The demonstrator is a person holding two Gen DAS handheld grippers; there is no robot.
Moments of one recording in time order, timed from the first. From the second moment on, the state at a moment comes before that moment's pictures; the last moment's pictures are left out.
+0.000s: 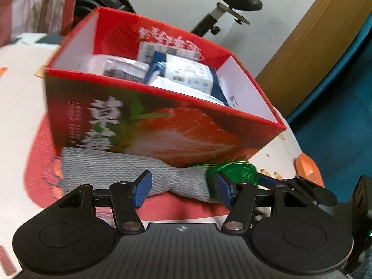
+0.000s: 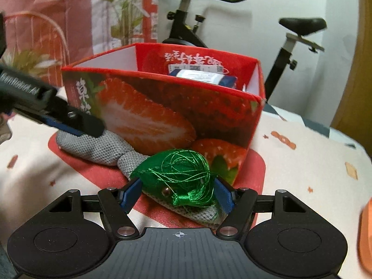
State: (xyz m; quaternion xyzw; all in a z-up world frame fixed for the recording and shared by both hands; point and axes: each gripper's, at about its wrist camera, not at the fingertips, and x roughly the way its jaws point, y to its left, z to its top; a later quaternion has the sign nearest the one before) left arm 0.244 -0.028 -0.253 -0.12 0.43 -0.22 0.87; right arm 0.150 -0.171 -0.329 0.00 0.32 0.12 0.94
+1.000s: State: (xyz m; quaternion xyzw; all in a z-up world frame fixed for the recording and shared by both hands) left arm 0.271 -0.085 -0.294 -0.15 0.48 -0.30 0.81; right arm 0.160 -0.169 -0.334 0.01 0.33 0.17 0.93
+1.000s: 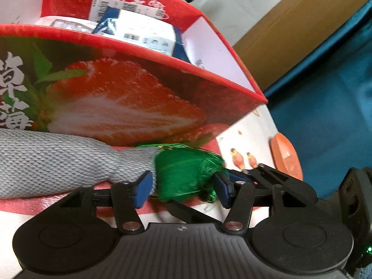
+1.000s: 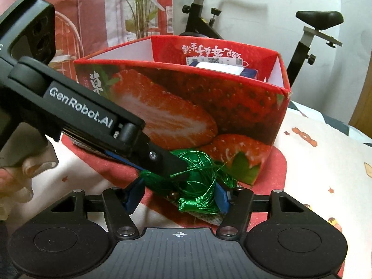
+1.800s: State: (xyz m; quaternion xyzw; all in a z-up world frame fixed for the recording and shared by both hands) left arm 0.245 -0.035 -0.195 -0.17 0.34 -0.29 0.88; right arm 0.165 -0.152 -0.224 -0.03 0.22 0.22 0.95
